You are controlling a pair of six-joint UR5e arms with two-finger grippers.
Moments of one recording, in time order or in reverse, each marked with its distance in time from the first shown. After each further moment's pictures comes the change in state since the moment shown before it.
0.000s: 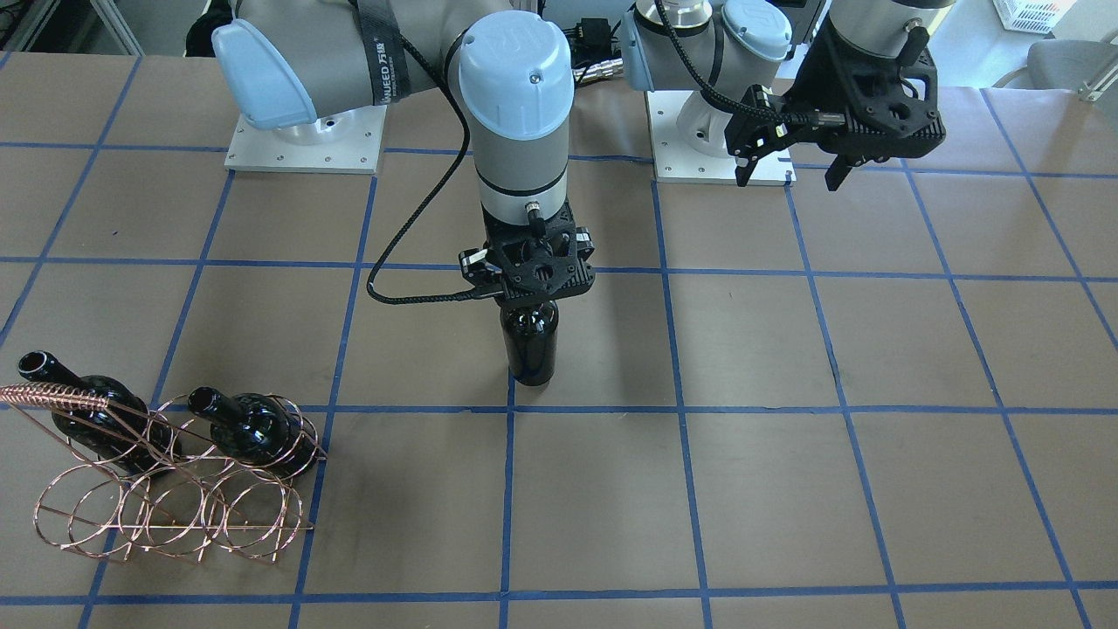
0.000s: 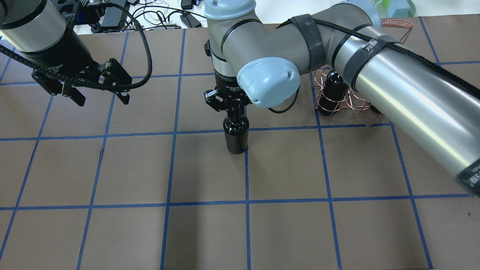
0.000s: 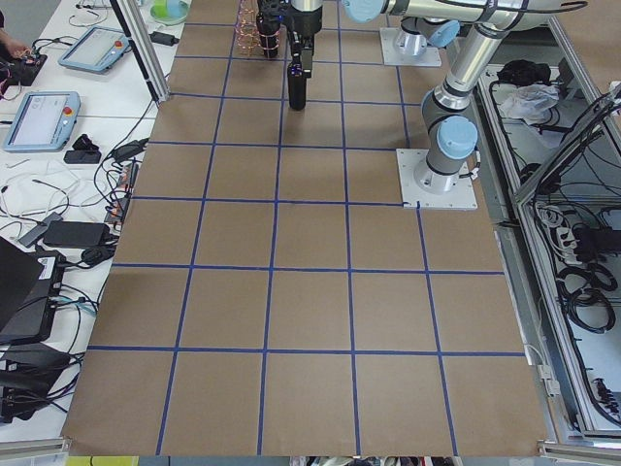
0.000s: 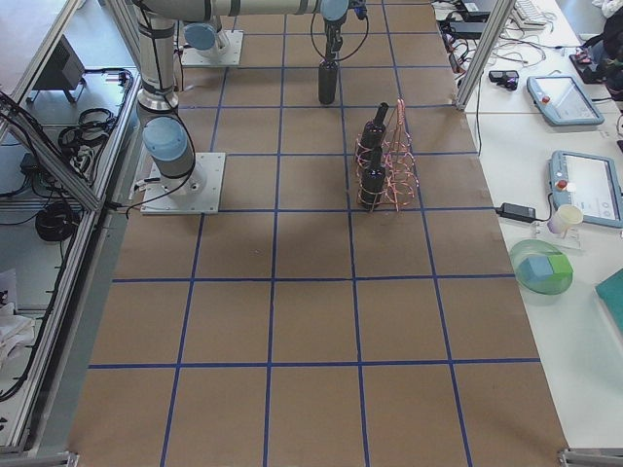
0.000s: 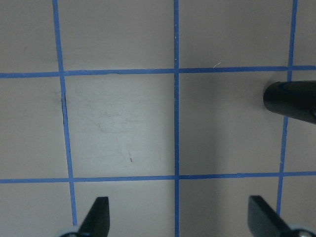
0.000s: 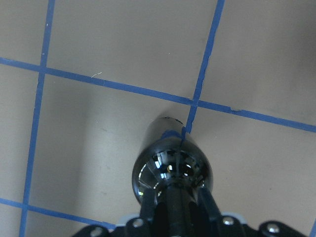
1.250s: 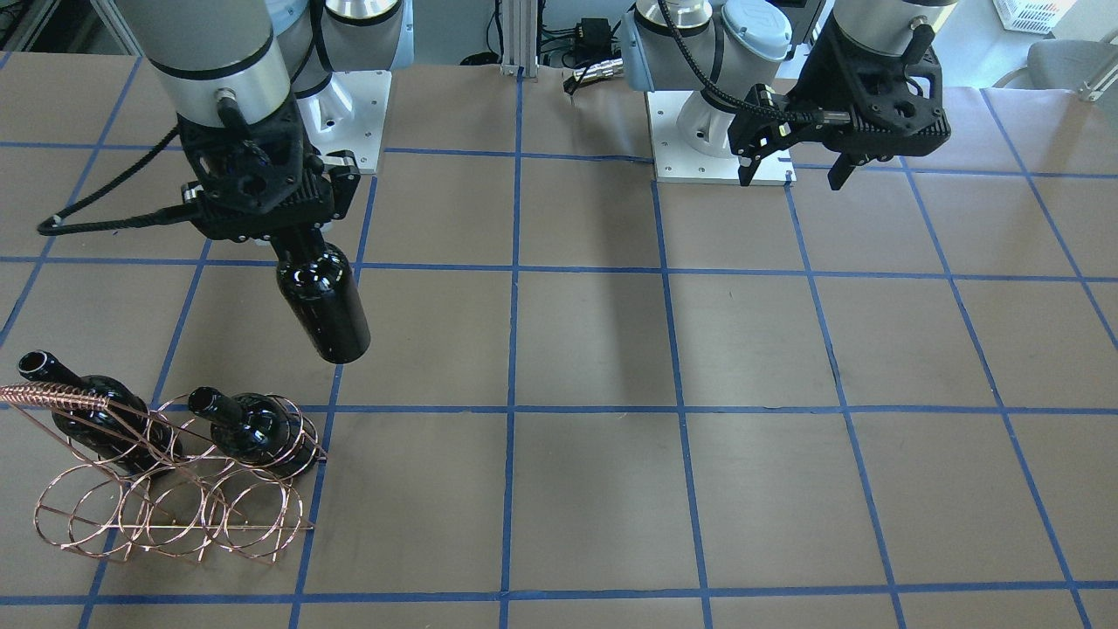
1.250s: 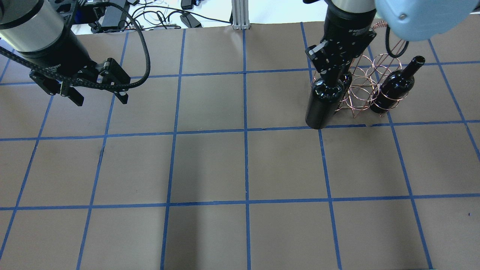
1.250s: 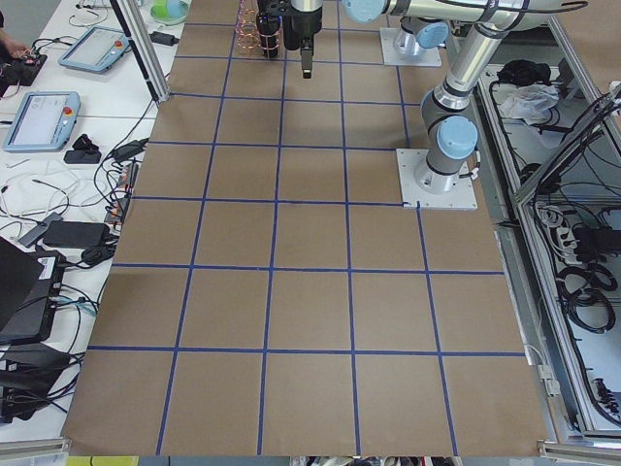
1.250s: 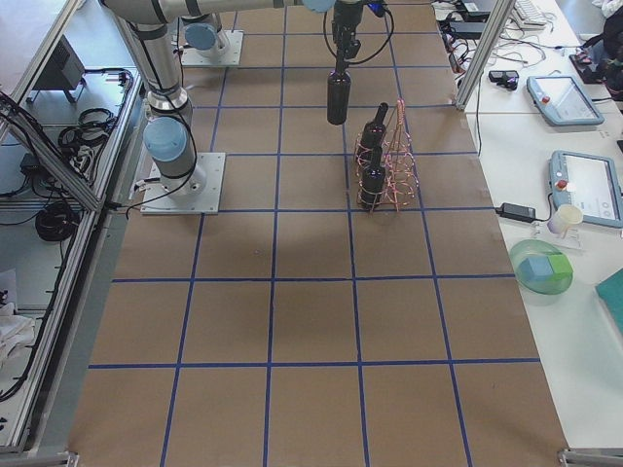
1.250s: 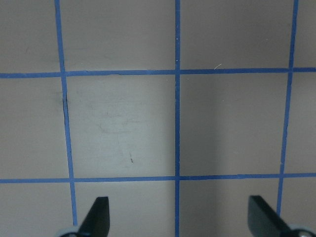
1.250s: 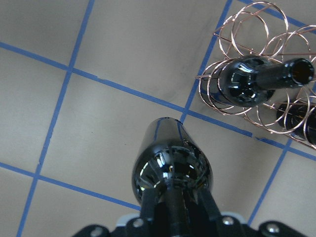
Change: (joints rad) left arm 0.004 0.002 0.000 0.001 0.000 0.000; right arm -0.350 -0.225 -0.031 0.260 -0.104 -0.488
